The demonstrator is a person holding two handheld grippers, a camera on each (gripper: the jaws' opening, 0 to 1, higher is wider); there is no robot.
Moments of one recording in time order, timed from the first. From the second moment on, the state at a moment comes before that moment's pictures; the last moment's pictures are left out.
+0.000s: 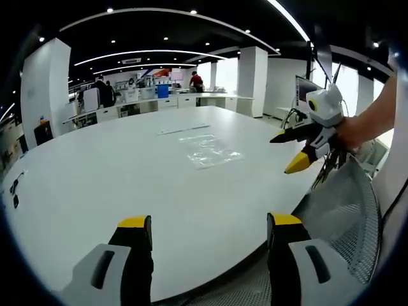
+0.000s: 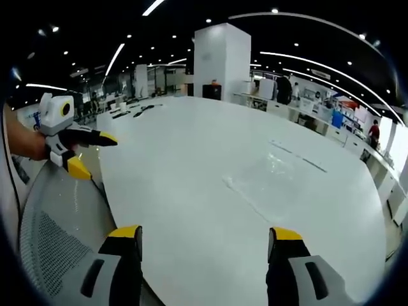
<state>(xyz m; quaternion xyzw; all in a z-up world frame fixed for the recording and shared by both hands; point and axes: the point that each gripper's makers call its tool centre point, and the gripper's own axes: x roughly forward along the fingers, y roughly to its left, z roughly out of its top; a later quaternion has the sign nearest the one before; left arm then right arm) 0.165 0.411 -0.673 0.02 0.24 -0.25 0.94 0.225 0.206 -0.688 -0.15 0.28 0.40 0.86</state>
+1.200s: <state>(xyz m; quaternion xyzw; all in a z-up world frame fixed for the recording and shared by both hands) 0.167 0.412 -0.681 0.04 0.26 -0.24 0.94 0.284 0.188 -0.716 -0.22 0.30 0.40 0.84</state>
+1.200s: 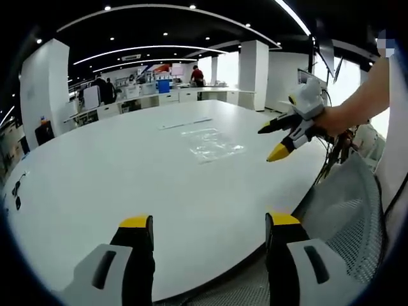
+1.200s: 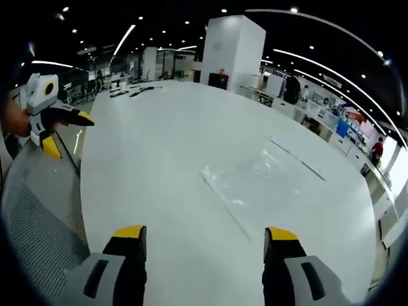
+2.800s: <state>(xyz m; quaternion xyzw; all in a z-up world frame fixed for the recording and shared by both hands) 0.166 0.408 -0.678 0.04 0.26 -0.24 0.93 0.336 0.168 -0.740 -0.38 0.30 0.41 0.78</state>
